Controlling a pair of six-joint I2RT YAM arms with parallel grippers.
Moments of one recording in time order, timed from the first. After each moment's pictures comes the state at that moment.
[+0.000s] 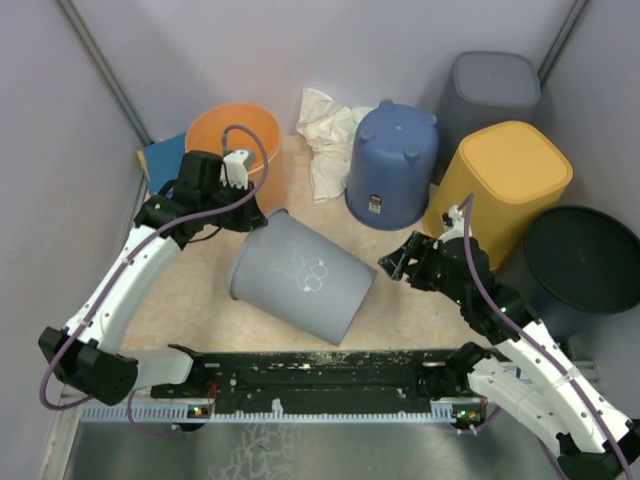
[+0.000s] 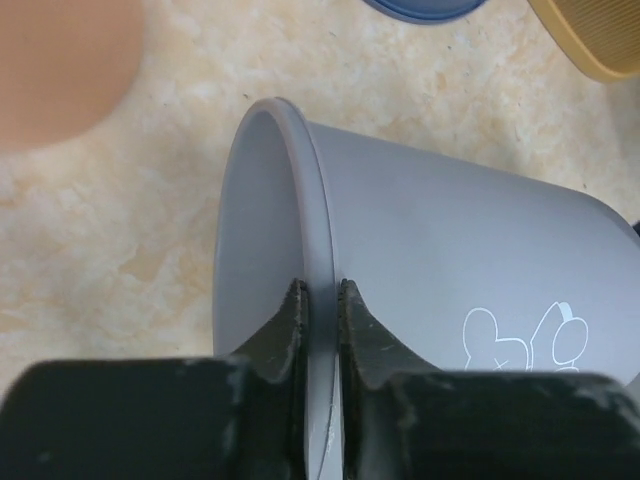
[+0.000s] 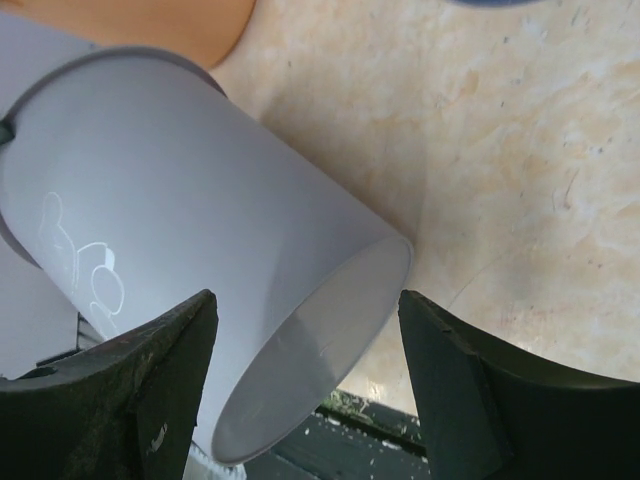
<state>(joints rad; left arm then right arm) -0.41 1.29 1.35 -0.77 0.23 -0.19 0.59 0.62 0.75 -0.60 0.06 0.79</state>
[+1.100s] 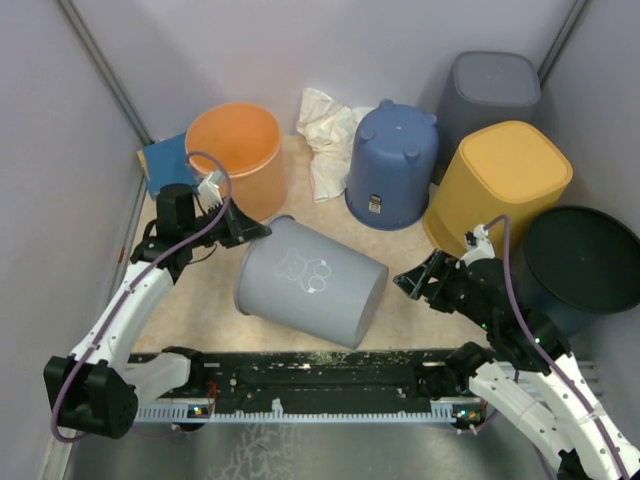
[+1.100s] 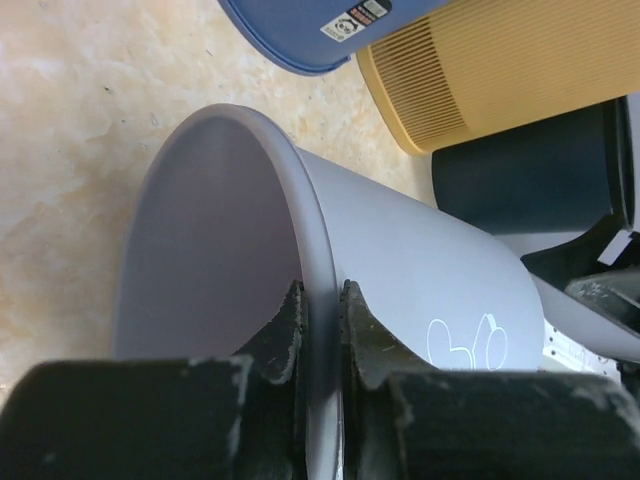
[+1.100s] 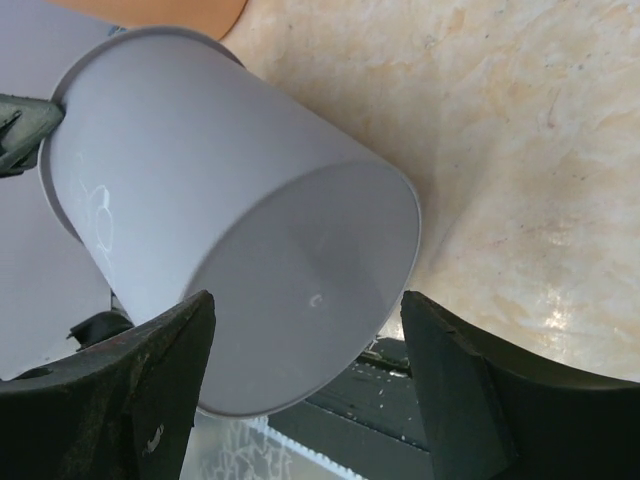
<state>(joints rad) -0.23 1.10 0.89 -0.33 0.61 -0.58 0.59 0.43 0.80 -0.85 0.04 0.87</state>
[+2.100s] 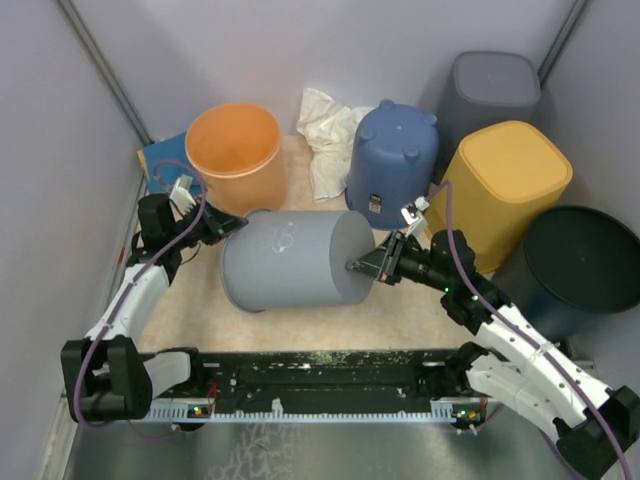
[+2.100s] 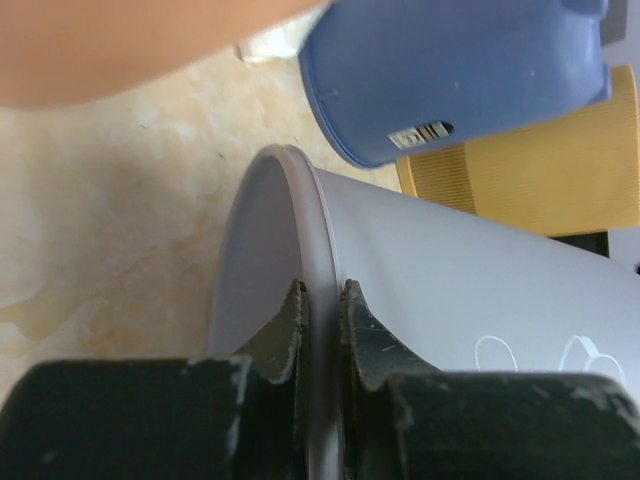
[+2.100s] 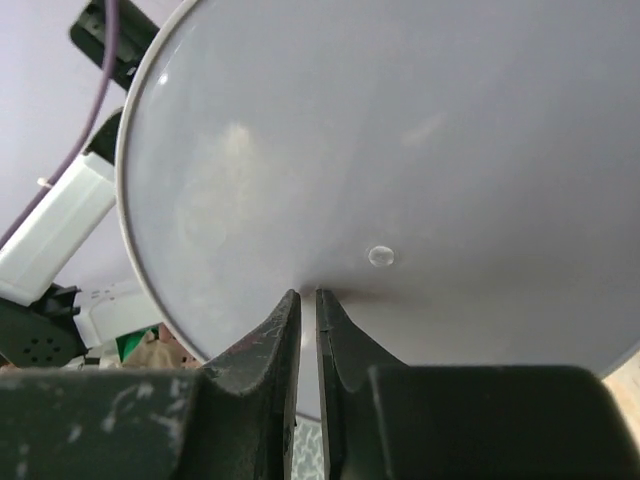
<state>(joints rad) 0.01 1.15 0.69 -0.02 0.69 -0.70 0.60 0.73 0.61 -0.10 -0.44 0.98</state>
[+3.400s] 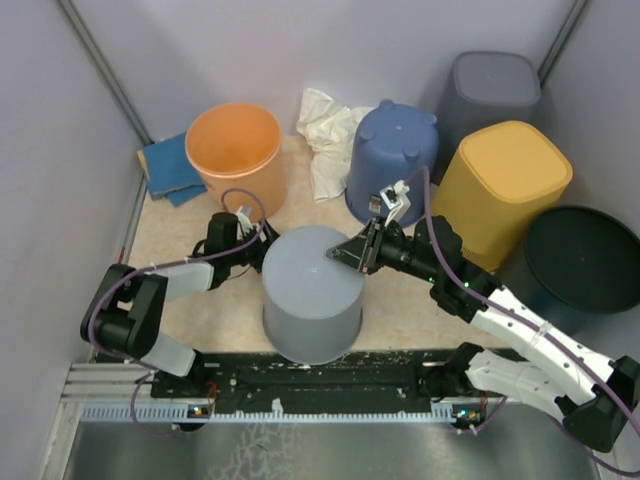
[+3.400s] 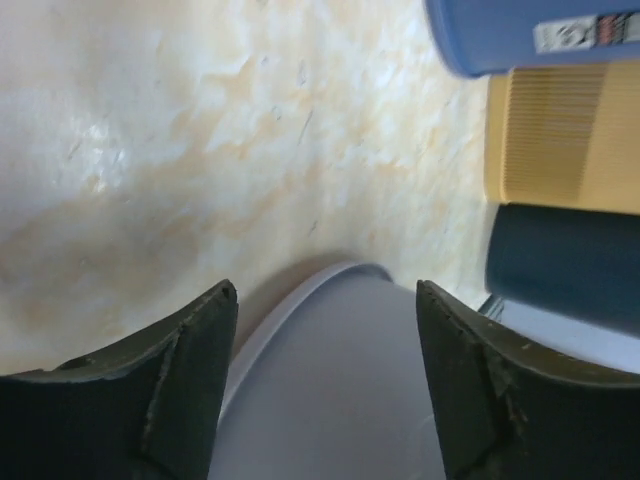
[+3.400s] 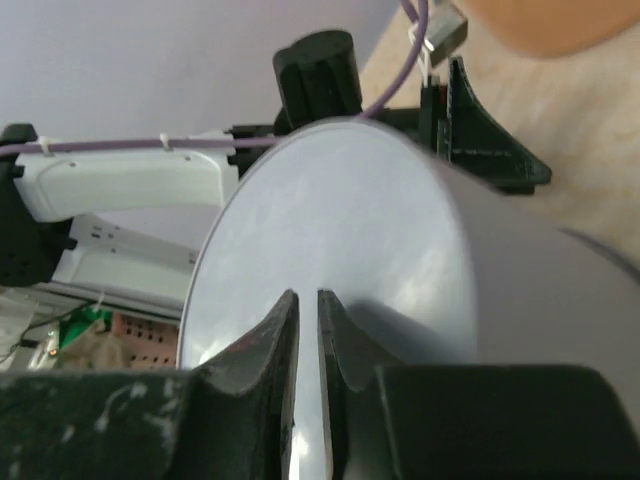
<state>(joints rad) -0.32 1.53 0.54 0.37 0.49 -0.89 0.77 0.88 0.81 -0.05 -0.29 0.79</state>
